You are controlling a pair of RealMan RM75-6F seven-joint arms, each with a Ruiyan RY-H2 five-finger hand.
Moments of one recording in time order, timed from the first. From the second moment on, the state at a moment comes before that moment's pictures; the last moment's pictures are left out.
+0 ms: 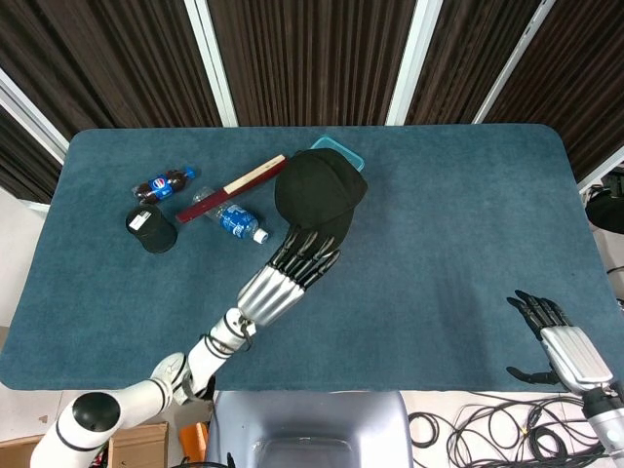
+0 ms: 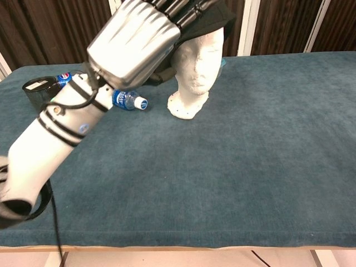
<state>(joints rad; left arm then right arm) -0.95 -1.99 -0.08 -0.79 1.68 1.64 0.56 0.17 -0.96 -0.08 -1.61 -1.60 1.27 0.28</state>
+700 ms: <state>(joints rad) -0.29 -1.28 0.13 -1.63 1.30 1.76 0.24 0.14 -1.03 -0.04 -1.67 -1.49 1.30 -0.04</state>
